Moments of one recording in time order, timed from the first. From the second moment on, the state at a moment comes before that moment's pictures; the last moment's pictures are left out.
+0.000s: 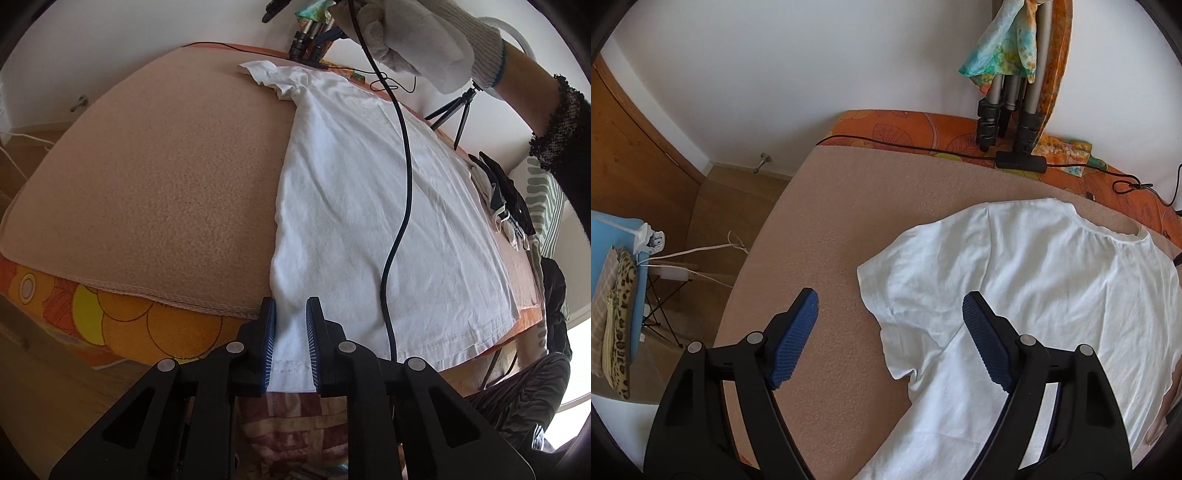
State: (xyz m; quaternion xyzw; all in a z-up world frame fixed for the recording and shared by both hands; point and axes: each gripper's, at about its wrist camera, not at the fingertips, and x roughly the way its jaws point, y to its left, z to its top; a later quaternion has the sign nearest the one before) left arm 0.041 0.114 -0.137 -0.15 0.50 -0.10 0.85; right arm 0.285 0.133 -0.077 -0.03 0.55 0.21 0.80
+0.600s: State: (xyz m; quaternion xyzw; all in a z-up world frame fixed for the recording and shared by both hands) left arm 0.047 0.114 -0.130 -0.18 0.47 -0.14 0.85; right arm 0.319 0.187 -0.159 -0.12 0.57 0.20 0.79
